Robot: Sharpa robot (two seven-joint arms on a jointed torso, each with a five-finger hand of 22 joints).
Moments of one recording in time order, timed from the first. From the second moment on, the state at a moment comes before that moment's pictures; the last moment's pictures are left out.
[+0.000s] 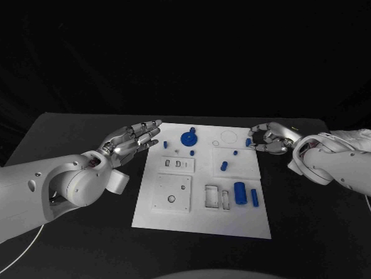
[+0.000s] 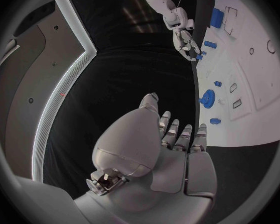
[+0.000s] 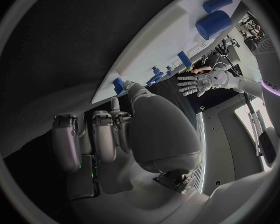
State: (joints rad) left arm 1.27 -0.94 -0.22 1.63 -0.04 -0.14 0.40; left_hand 1.52 0.24 -0.20 0.25 0.49 0.37 0.11 0.12 0.05 0.06 0.09 0.28 0.04 0.05 0.17 0.09 0.02 0.17 0.04 0.29 0.03 0.03; right arm 1.22 -0.90 -0.19 1.22 -1.14 -0.40 0.18; right_hand 1.36 -0.03 0.16 0.14 0.41 0.64 0.11 0.19 0.78 1.47 0.03 1.57 1.31 1.46 -0.02 1.57 1.31 0.01 1.46 0.10 1.55 1.31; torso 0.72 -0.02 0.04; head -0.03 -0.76
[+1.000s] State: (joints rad) left arm 1.27 -0.94 -0.22 1.63 -0.04 -0.13 0.40; left_hand 1.52 0.24 -0.20 0.25 0.49 0.37 0.11 0.12 0.05 0.06 0.09 0.28 0.04 0.05 0.17 0.09 0.02 0.17 0.04 0.29 0.03 0.03; right arm 1.21 -0.88 -0.19 1.20 -1.12 -0.39 0.19; right_hand 1.37 -0.03 0.19 0.14 0.46 0.69 0.11 0.29 0.84 1.47 0.03 1.57 1.31 1.46 -0.02 1.57 1.31 0.01 1.46 0.10 1.55 1.31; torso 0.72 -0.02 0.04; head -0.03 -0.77
